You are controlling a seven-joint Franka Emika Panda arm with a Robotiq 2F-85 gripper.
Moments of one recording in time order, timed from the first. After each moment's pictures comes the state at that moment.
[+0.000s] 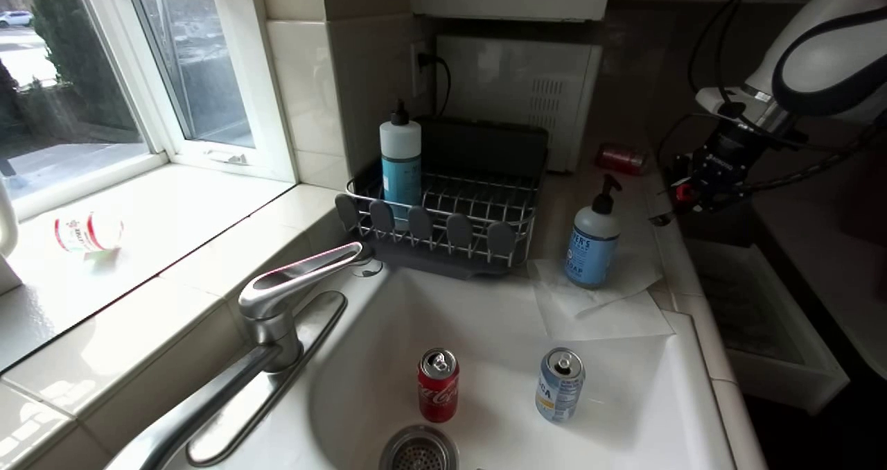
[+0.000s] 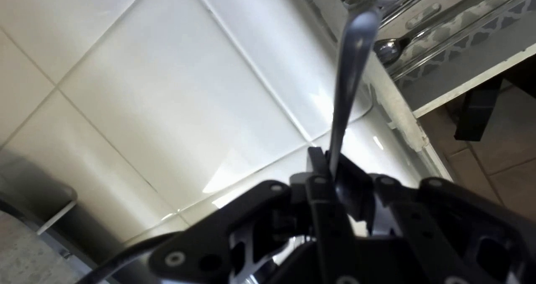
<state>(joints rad) 0.05 -0.19 -0.25 -2.45 0.18 2.48 -1.91</state>
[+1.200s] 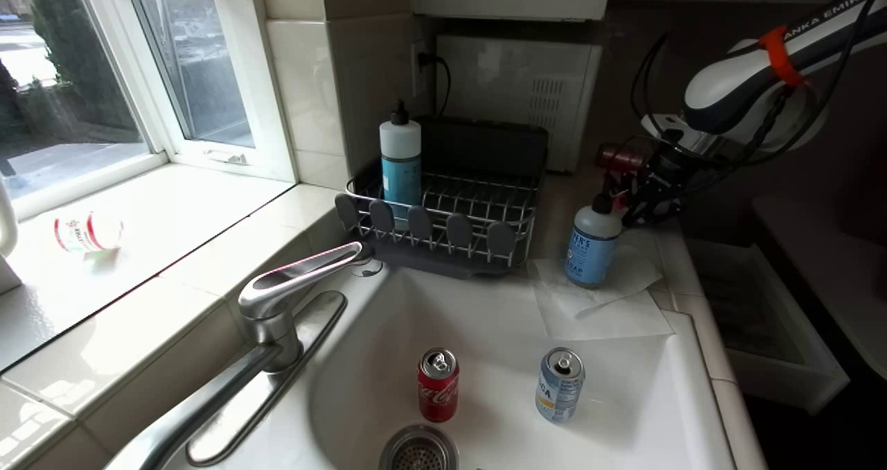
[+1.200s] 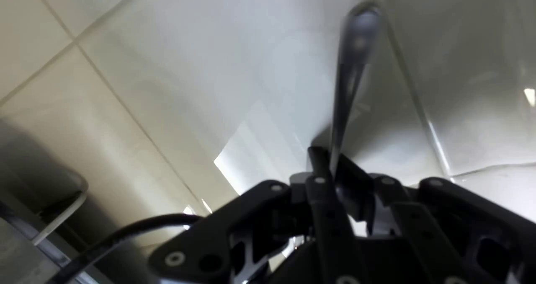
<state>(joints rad) -0.05 0.11 -0.09 -2.26 0.46 2.55 -2.22</state>
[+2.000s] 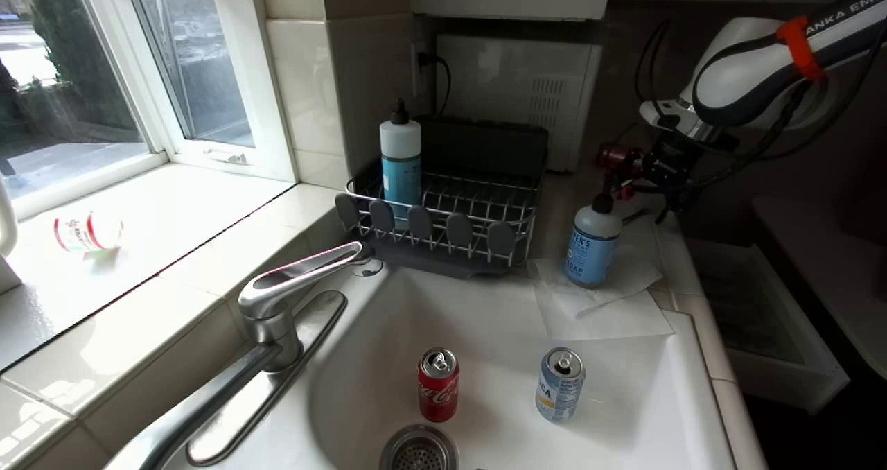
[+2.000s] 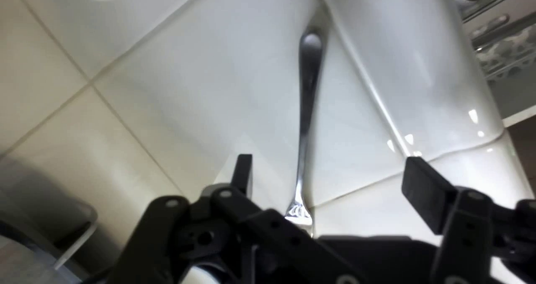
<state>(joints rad) -0.07 0.06 -0.08 -2.23 0.19 2.47 -1.92</state>
